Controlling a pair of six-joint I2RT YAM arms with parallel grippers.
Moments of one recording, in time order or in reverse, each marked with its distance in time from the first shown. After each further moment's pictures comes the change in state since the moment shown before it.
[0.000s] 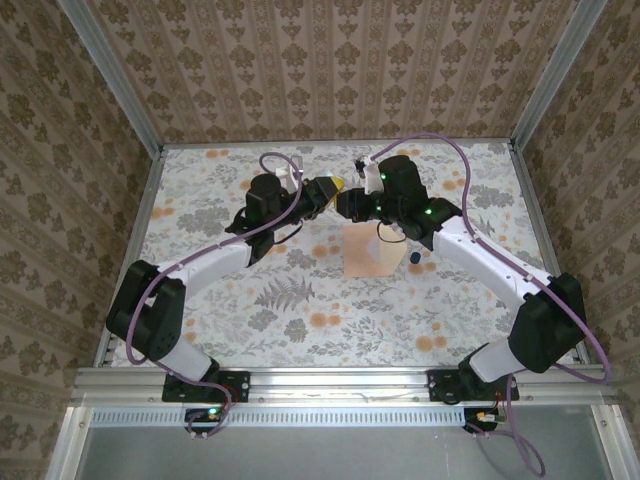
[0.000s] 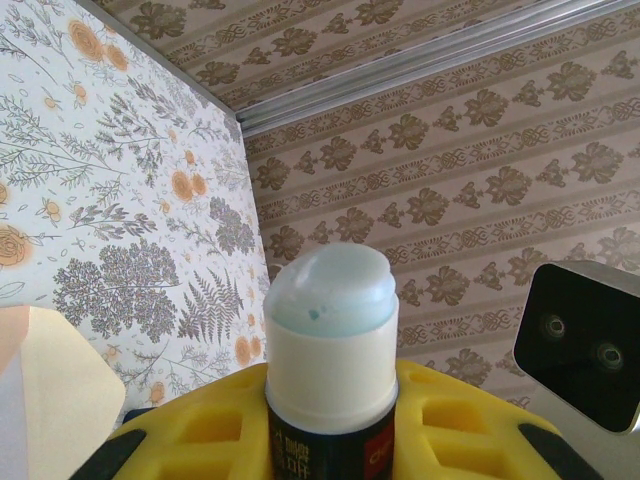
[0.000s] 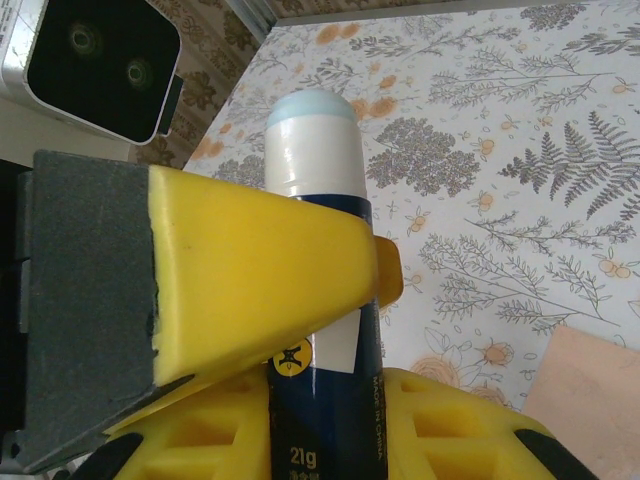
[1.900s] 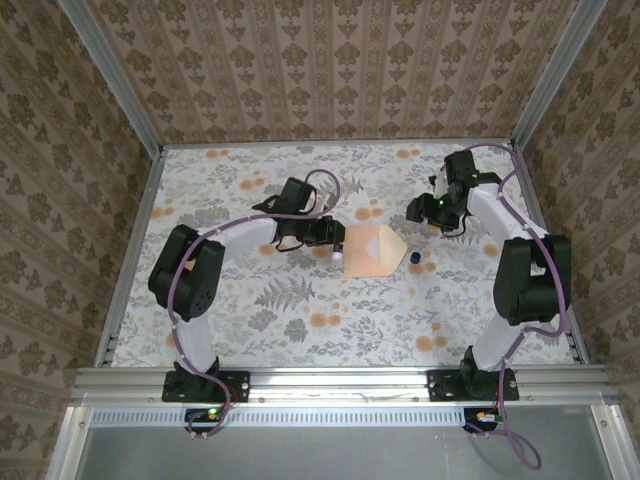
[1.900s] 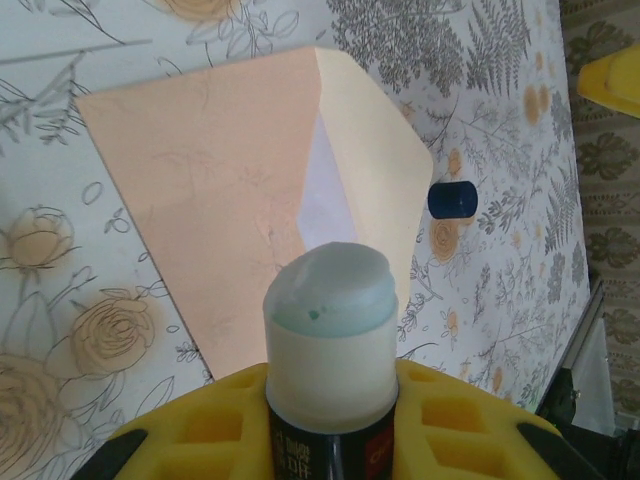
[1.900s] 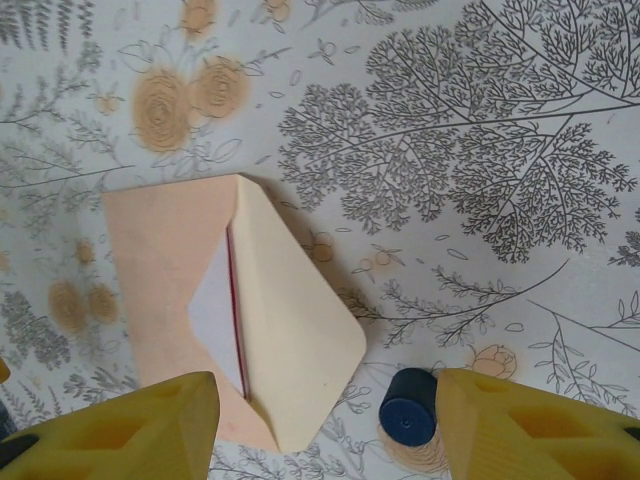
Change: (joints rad) left arm 0.006 0.327 0.261 -0.740 0.171 0.685; right arm -0.505 0.262 0.089 -0.521 -0.050 -0.151
